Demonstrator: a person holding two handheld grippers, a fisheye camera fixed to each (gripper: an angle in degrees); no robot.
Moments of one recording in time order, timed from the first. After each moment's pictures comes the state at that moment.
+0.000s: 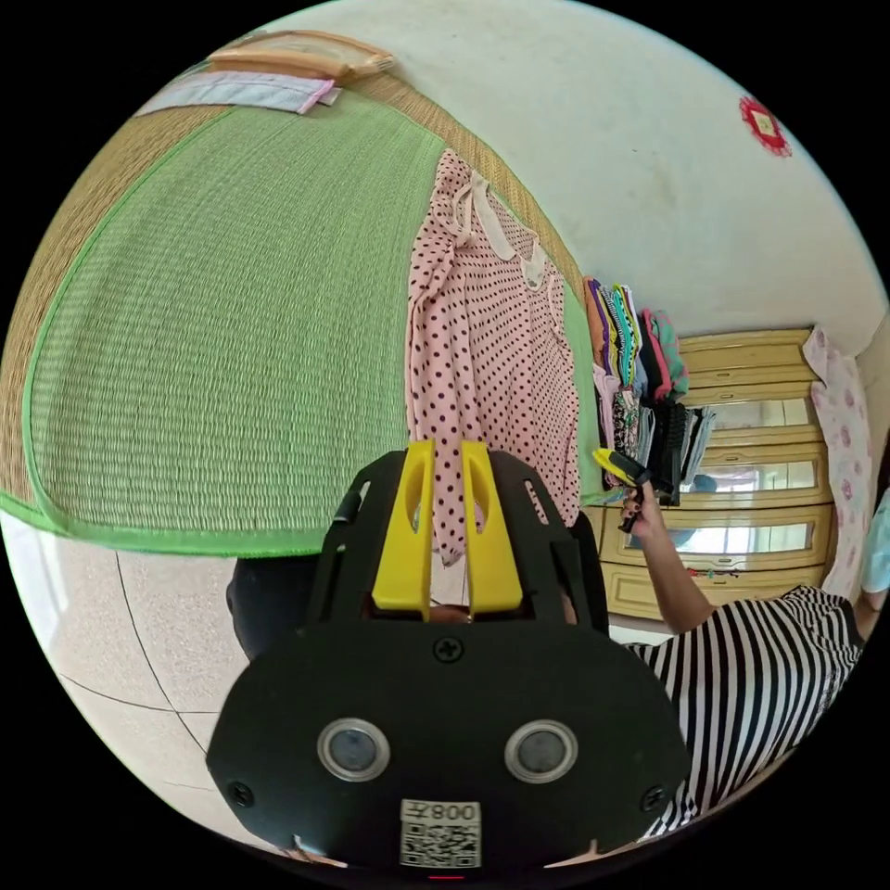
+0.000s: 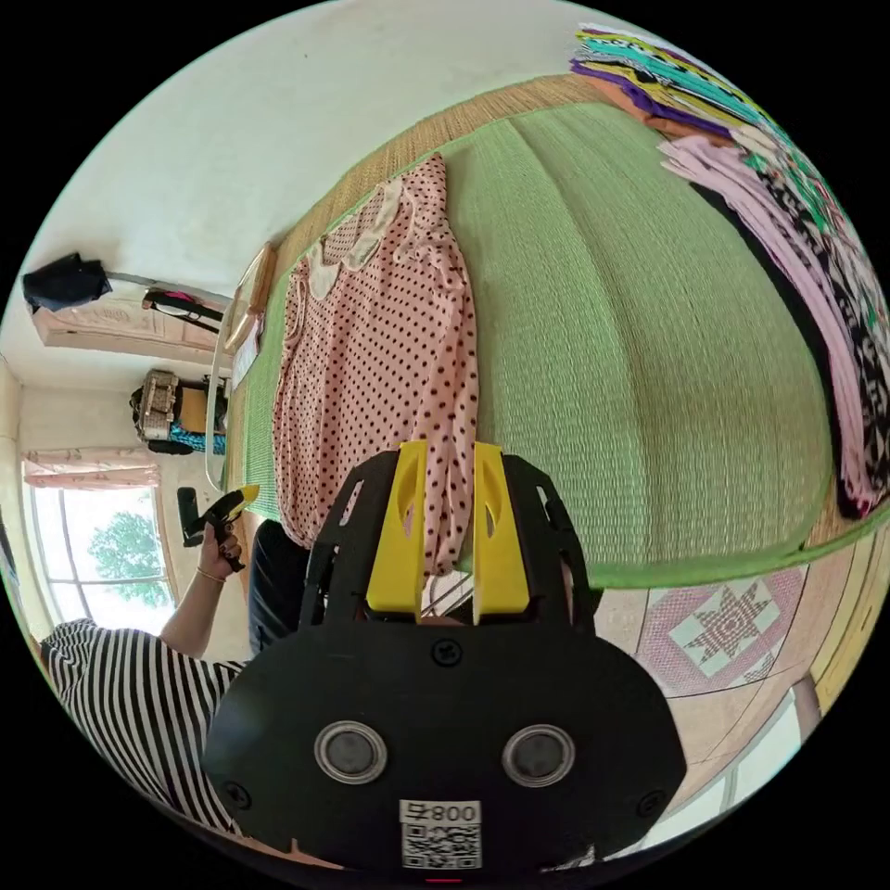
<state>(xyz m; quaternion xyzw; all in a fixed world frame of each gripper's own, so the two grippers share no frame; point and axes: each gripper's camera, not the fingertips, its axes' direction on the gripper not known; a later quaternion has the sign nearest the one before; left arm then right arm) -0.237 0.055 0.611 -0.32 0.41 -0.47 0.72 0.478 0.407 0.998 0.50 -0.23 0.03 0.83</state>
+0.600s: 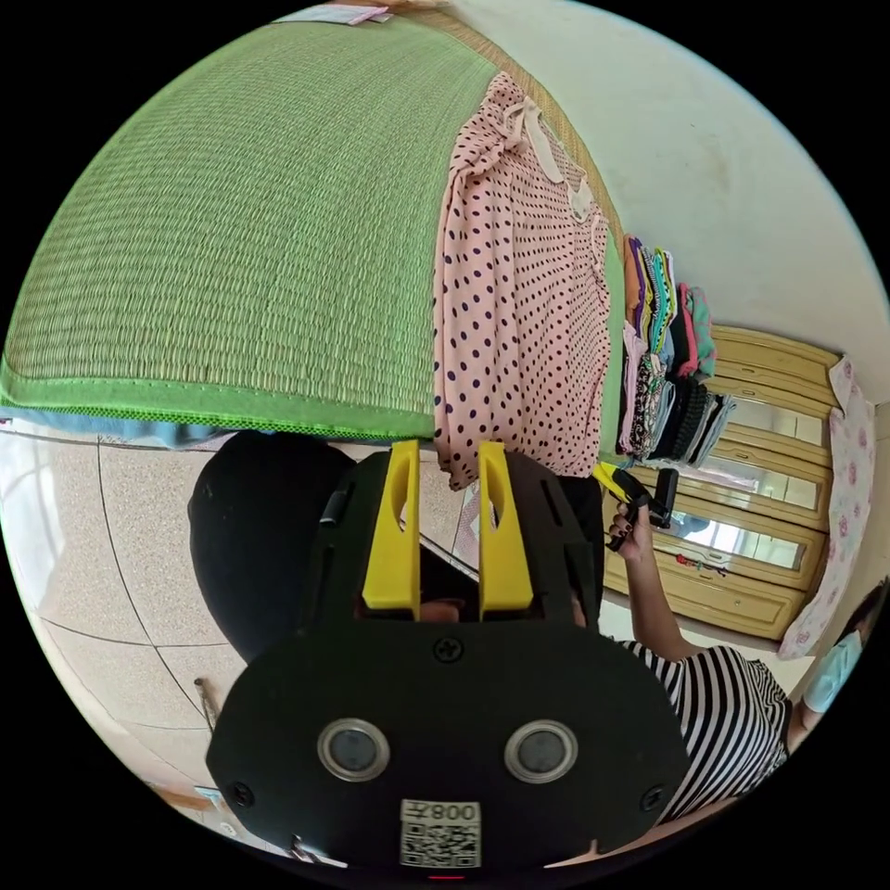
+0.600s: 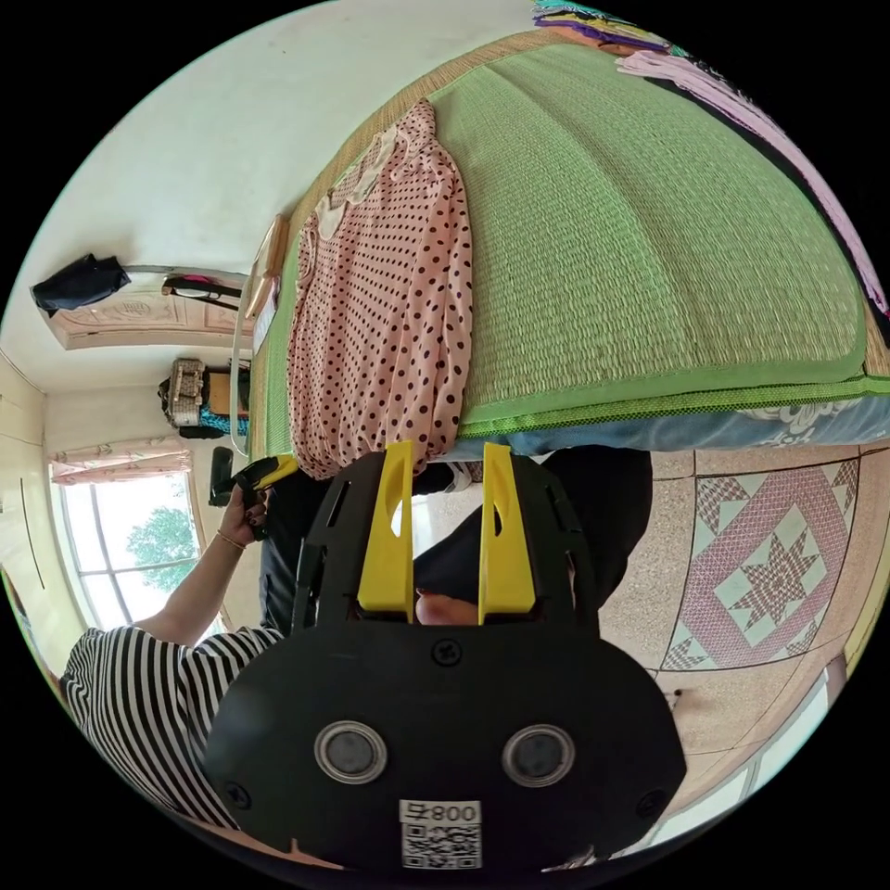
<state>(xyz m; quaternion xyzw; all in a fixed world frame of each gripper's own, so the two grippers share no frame) -0.209 0.133 0.596 -0.42 0.43 -0.46 0.65 0.515 0.412 1.124 0.47 -0.28 0.01 0.84</state>
